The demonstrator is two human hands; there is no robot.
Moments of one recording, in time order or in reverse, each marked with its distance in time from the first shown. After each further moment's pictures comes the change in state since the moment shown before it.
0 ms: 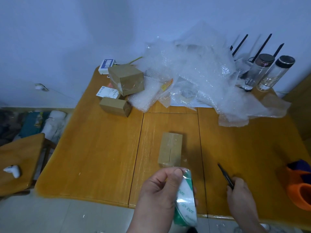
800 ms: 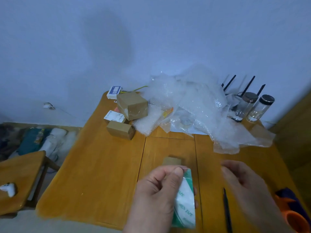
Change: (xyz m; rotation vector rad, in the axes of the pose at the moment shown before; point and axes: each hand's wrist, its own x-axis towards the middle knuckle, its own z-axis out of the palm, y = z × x) left_hand -0.035 0.081 0.014 0.017 -0.100 0.211; right_hand -0.067 -0.146 -0.240 0.600 -0.140 -0.213
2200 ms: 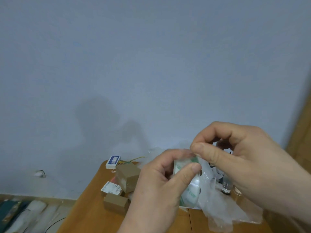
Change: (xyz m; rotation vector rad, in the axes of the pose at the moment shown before) left_hand -0.039 0.188 0.062 0.227 -0.232 0.697; right_hand -0.120 -0.301 -0.118 -0.089 0.044 -0.858
